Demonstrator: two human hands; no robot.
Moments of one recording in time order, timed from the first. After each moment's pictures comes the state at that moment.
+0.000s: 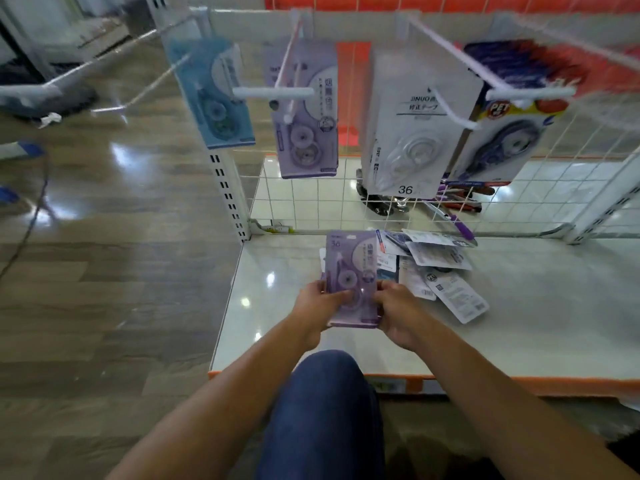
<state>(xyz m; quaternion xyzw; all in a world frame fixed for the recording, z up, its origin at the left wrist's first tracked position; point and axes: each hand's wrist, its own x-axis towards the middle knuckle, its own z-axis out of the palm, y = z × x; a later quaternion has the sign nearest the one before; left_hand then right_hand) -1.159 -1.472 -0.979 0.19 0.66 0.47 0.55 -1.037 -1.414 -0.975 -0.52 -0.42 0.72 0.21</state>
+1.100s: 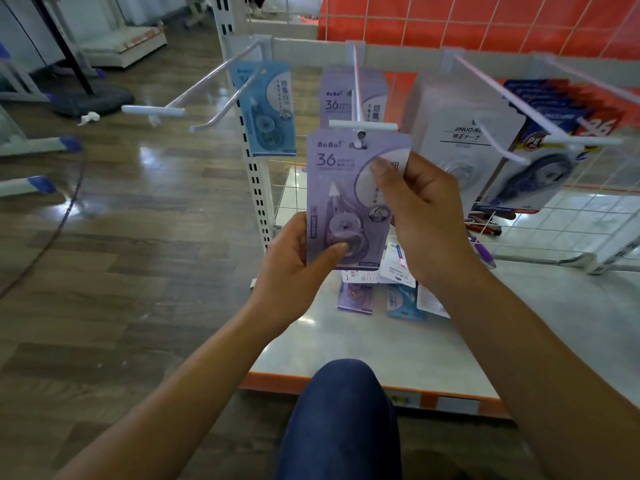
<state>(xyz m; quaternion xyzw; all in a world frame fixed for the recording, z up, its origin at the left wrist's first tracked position) -1.210 -1.532 -0.860 0.46 0.59 0.60 0.28 -1.095 -1.444 -0.798 -0.30 -0.68 0.47 0.48</state>
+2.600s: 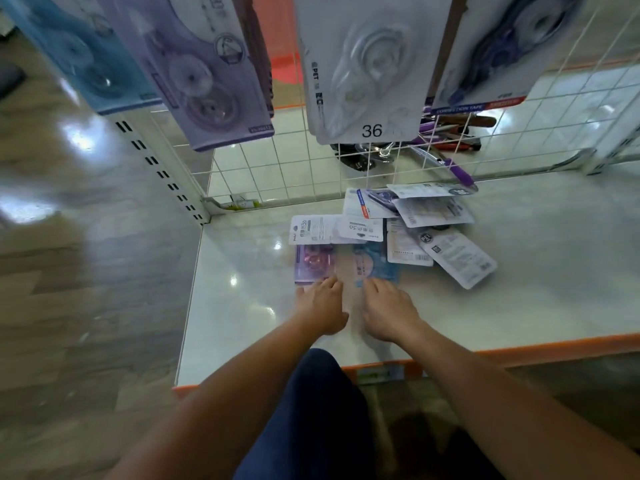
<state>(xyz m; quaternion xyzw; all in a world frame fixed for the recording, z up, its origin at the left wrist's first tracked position) -1.145 -1.404 -1.115 0.65 0.72 -0.11 0.21 -1.011 -1.375 -1.110 -0.52 -0.82 0.22 -0.12</state>
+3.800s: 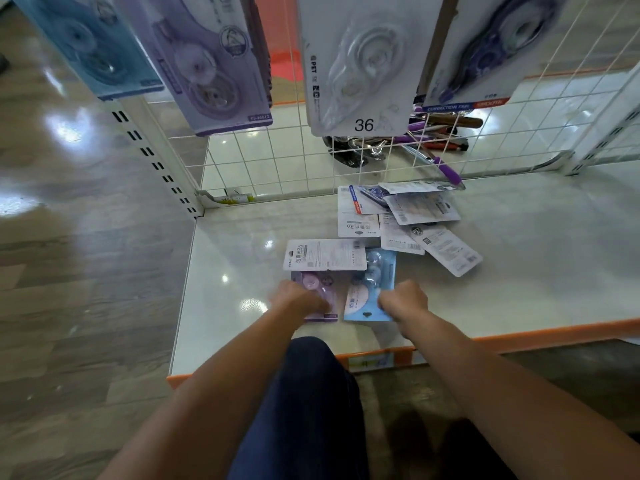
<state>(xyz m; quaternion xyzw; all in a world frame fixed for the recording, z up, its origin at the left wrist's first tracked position) -1.157 -1.416 -1.096 0.26 0.87 0.07 0.42 -0.988 -1.377 -1.095 -0.75 -0.46 0.46 0.09</state>
